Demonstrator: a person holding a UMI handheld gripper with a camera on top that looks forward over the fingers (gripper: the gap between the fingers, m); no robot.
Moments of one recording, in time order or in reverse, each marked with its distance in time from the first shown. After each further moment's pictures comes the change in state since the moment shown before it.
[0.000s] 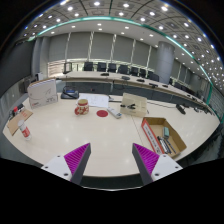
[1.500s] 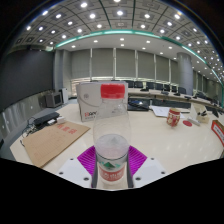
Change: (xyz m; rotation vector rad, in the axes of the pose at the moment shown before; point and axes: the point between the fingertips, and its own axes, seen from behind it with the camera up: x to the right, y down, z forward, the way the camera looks) arm -0.549 -0.020 0.133 0.235 -0.238 0.029
